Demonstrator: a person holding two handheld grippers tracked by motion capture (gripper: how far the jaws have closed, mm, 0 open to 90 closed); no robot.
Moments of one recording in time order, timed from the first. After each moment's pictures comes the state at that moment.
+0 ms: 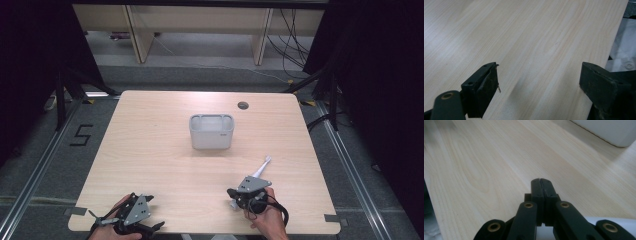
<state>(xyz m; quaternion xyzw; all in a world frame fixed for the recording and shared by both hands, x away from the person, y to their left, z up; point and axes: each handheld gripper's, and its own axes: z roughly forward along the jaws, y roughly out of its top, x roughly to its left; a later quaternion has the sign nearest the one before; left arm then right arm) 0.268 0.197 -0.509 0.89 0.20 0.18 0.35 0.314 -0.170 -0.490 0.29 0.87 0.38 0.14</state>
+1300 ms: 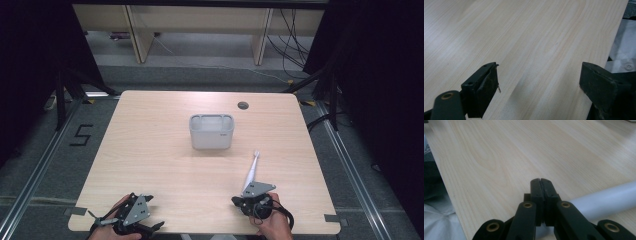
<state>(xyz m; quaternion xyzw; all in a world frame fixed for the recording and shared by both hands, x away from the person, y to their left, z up) 0.268 0.198 -0.508 0.89 0.20 0.19 0.36 0.303 -0.184 -0.497 0.31 0.87 0.36 0.11</state>
